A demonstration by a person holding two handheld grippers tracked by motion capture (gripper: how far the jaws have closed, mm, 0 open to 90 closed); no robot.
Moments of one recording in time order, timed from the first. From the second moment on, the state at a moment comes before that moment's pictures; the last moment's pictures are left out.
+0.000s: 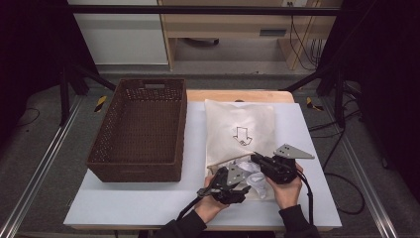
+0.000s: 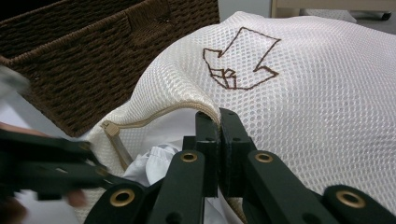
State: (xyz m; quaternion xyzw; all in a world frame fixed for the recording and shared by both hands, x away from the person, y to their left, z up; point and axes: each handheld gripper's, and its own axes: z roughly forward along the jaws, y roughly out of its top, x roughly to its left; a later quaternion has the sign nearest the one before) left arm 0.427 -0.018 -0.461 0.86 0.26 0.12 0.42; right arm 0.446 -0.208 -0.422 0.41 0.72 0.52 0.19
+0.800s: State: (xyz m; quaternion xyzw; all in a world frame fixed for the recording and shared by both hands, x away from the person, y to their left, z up) left arm 0.471 -0.043 -0.467 0.85 0.30 0.16 0.40; right arm 0.448 -0.212 -0.424 0.43 0.72 0.51 0.18
